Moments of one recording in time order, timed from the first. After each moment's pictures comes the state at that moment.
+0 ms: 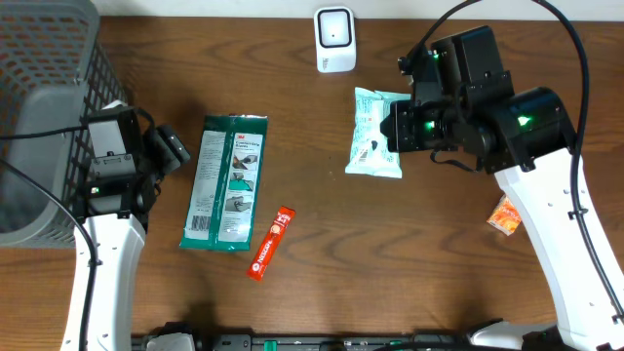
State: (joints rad) left arm 0.14 1.23 0.97 -0.60 -0.09 -0.41; right arm 0.39 1.54 1.77 -1.23 -0.26 0.32
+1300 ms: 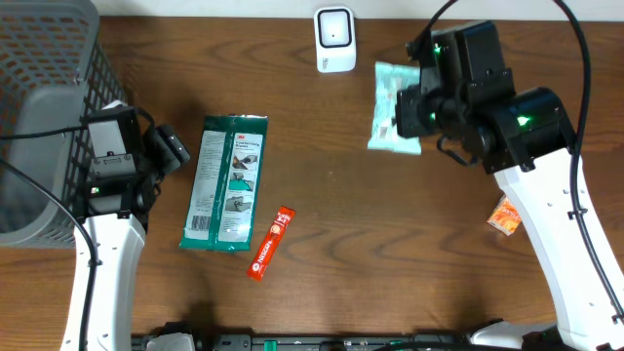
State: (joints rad) left arm 0.14 1.23 0.97 -0.60 -0.09 -0.41; right arm 0.39 1.54 1.77 -1.12 0.00 0.22
